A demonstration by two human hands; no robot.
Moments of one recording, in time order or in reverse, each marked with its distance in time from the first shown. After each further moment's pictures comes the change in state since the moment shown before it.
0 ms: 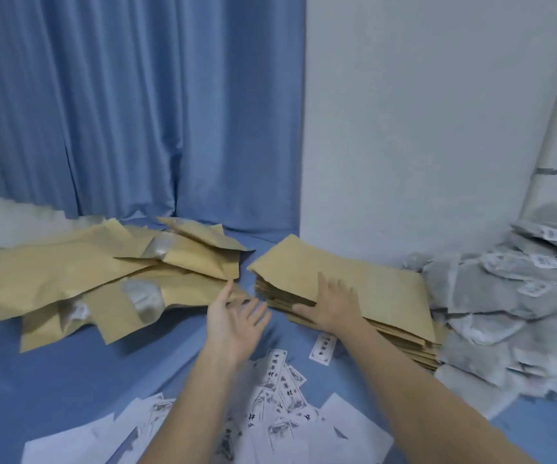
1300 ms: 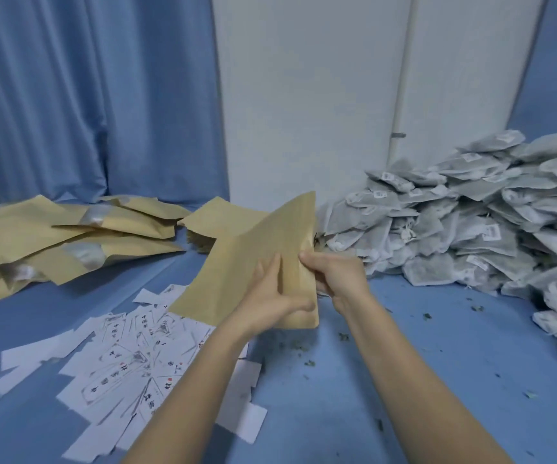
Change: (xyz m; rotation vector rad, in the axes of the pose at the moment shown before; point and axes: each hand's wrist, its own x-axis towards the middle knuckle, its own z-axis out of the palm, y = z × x) left_hand -0.173 -0.140 0.046 1.536 -0.435 0.258; right_hand -0.248 0.089 -0.099 1.614 0.179 0.390
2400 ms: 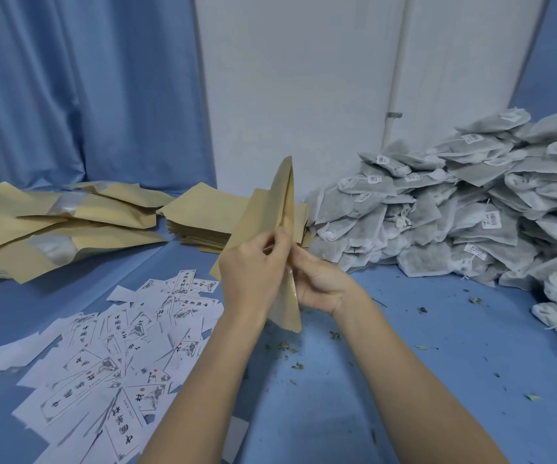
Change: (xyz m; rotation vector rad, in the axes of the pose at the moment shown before) left_hand 0.014 0.037 0.018 0.048 0.767 0.266; right_hand 0.032 0.019 -0.004 0.250 -0.606 0.221
